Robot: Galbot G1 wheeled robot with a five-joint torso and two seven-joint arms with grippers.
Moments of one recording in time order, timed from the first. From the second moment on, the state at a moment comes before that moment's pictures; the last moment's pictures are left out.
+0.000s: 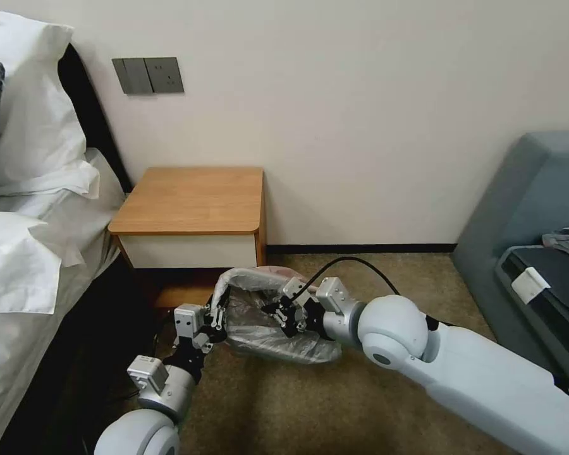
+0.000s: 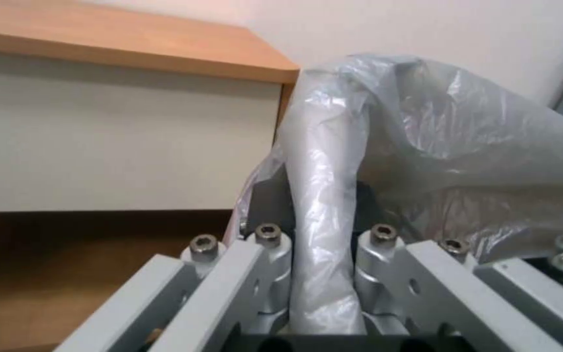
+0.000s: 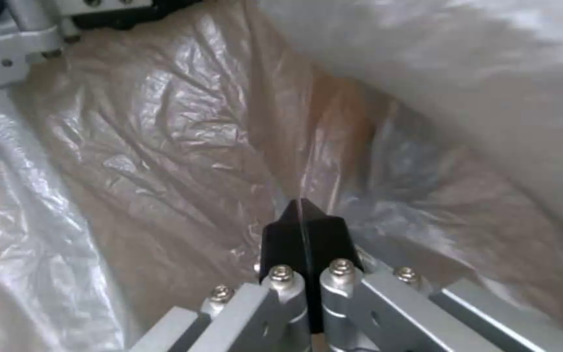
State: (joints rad) left arm 1.61 -1.32 -0.46 -2.26 -0.33 0.15 0.04; right arm -0.56 0.85 -0.44 2.10 0.76 -0.74 0.03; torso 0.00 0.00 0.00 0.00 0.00
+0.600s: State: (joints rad) left arm 1.61 -1.32 -0.45 -2.27 -0.27 0.13 0.07; right arm -0.51 0.92 -0.54 2.03 0.74 -0.73 0.08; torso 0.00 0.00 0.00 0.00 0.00
